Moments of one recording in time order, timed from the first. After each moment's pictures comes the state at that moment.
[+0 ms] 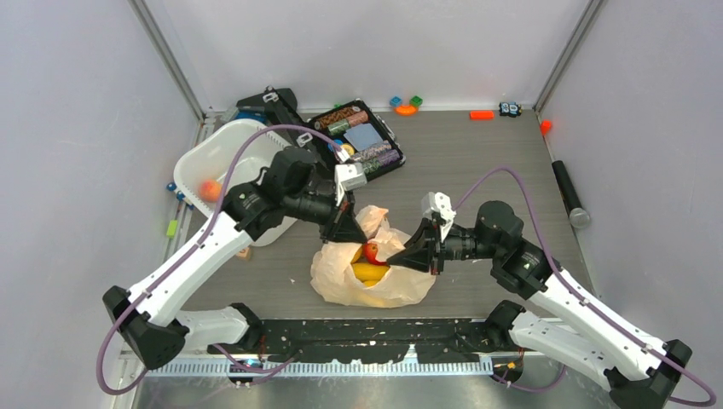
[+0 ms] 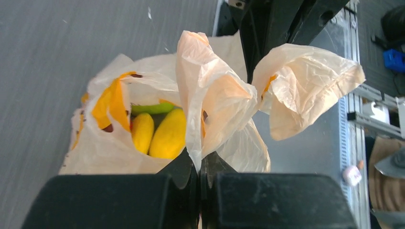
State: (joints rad) left arm -0.70 1.16 1.27 -0.68 0.79 0.01; right arm 0.76 0.72 0.72 -0.11 -0.76 0.13
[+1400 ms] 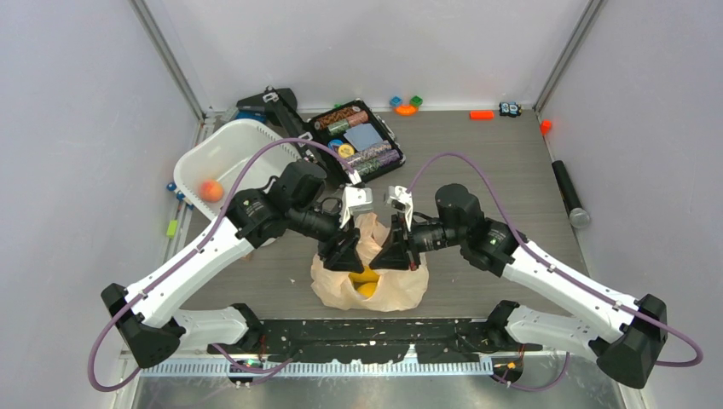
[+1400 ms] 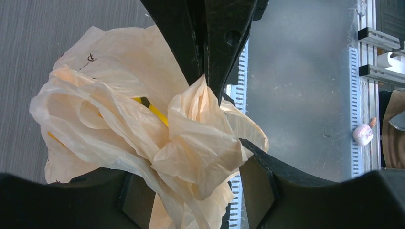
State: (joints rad) left arm -0.82 1.18 1.29 -0.87 0.73 0.18; right arm 0.82 0.99 0.84 -0.20 -0.80 0.22
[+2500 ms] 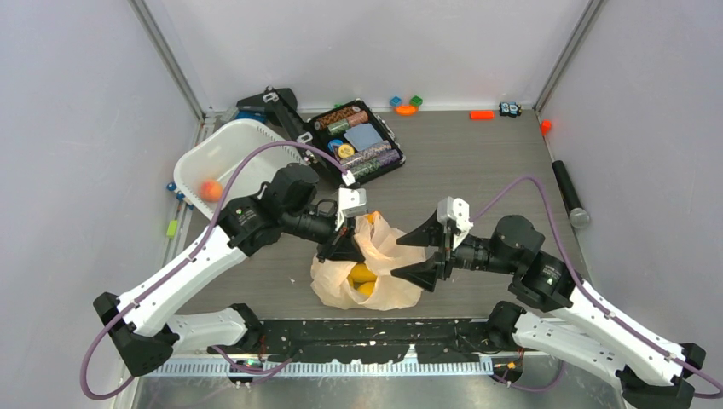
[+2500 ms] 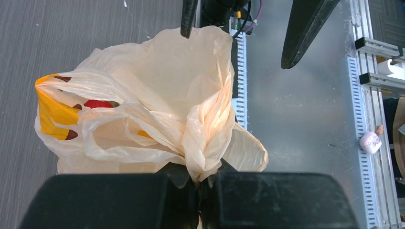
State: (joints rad) left arm -0.82 1.11 1.23 -0.76 0.75 0.15; right arm 0.89 0.64 0.78 -0.20 -0.48 0.12
